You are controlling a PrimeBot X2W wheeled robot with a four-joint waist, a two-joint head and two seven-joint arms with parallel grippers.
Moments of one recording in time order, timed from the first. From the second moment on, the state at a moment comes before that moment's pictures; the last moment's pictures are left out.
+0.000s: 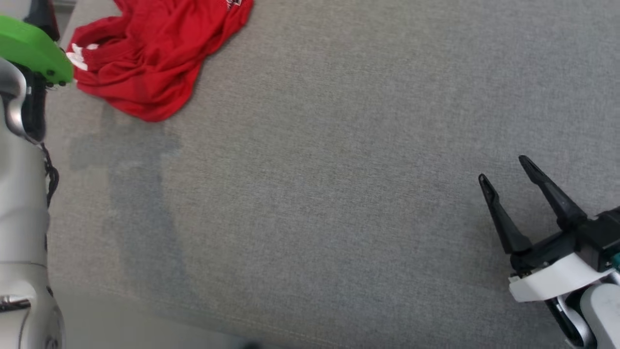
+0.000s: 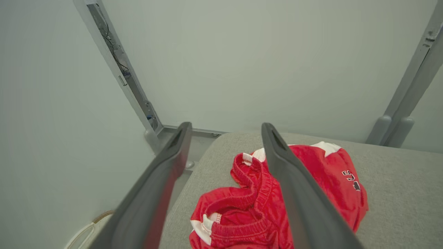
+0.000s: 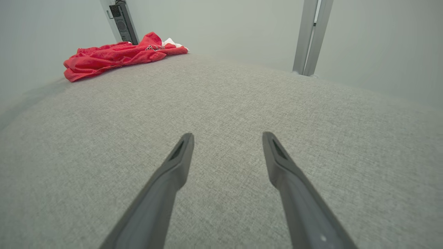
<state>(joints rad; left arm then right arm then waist) -1.03 0.27 0.00 0.81 -0.27 -0.13 -0.06 -0.08 -0.45 0.21 -0.06 0.26 0.13 -0.26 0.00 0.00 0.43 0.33</state>
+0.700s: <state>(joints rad) -1.30 0.37 0.00 1.23 -0.40 -0.13 0.16 -0.17 -0.40 0.13 -0.18 0.24 0.13 -0.28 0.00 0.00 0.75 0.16</state>
